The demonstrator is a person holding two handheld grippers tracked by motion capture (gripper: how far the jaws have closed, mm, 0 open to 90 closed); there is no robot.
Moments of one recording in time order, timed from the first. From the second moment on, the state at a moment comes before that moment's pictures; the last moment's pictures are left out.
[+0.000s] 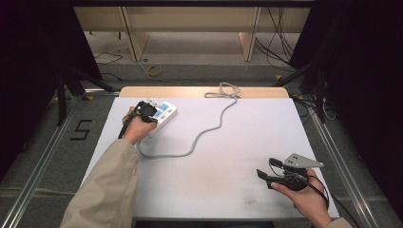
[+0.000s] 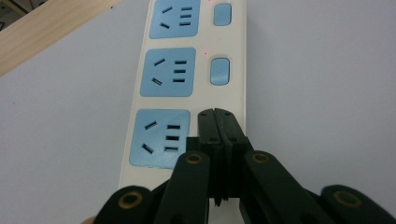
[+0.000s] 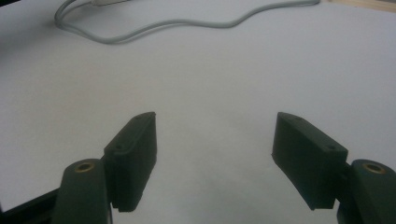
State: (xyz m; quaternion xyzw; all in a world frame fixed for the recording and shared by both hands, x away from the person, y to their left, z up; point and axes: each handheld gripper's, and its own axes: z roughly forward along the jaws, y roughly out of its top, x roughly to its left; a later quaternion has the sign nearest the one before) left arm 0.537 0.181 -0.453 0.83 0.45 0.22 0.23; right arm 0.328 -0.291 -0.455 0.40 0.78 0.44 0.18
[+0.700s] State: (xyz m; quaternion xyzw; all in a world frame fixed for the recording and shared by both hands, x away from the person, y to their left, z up) left arm 0.519 0.190 -0.429 0.81 0.46 0.23 0.28; right arm 0.328 -0.290 -0.455 0.40 0.78 0.44 0.19
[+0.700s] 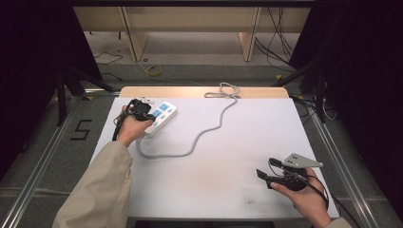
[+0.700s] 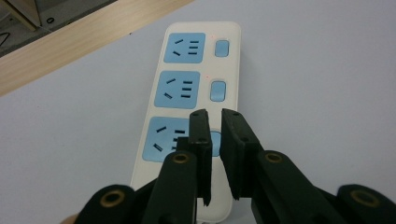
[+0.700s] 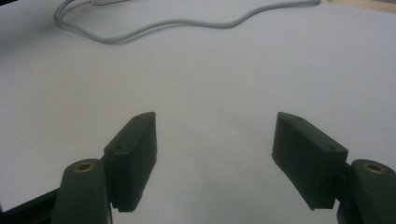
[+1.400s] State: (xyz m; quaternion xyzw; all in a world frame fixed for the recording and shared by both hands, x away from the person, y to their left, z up) left arm 0.486 0.186 -0.414 0.81 0.43 0.19 0.35; right arm 0.328 -0.289 -0.455 0.40 0.78 0.44 0.18
